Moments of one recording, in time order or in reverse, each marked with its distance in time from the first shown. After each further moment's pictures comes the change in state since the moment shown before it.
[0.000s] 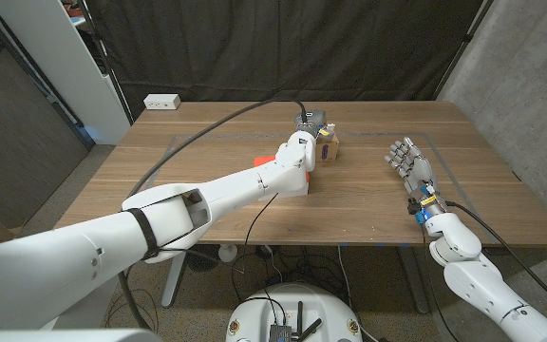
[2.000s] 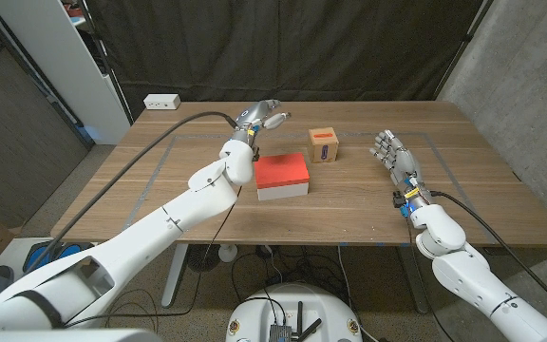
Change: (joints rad) left arm 0.501 0.459 -0.509 -0.707 -0.189 -0.156 0.137; left_hand -0.331 0.011 -0.132 -0.003 -0.031 -0.523 0.010 -0.164 -0.021 -1.081 0.186 -1.201 -0.194 -1.077 0.168 -1.153 -0.413 -0.930 0.150 -0.663 -1.067; right arm 0.019 -0.007 -0.059 -0.106 -0.129 -0.059 -0.101; right_hand 0.005 0.005 0.003 -0.003 0.002 0.010 -0.010 0.000 0.000 0.002 -0.009 0.000 0.000 0.016 -0.005 0.004 0.000 0.026 0.003 0.000 -0.002
